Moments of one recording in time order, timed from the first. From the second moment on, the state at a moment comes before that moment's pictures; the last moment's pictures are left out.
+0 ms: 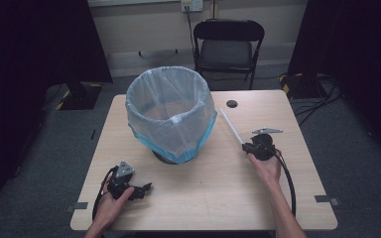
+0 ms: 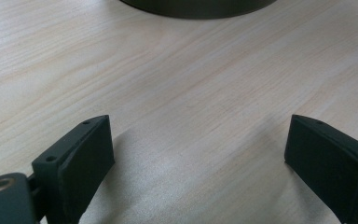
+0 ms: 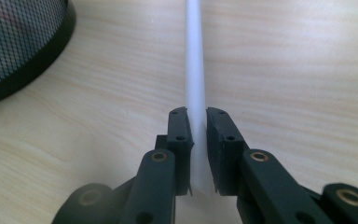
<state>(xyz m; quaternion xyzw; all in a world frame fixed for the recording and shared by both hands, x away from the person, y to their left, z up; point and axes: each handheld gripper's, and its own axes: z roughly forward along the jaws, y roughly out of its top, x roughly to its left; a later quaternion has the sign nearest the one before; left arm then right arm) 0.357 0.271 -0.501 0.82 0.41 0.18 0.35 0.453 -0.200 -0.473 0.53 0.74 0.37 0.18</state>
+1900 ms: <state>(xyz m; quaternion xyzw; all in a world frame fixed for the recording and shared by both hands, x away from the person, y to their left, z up) 0.357 0.271 -0.501 0.82 0.41 0.18 0.35 0.442 -0.196 -0.364 0.47 0.67 0.52 0.25</state>
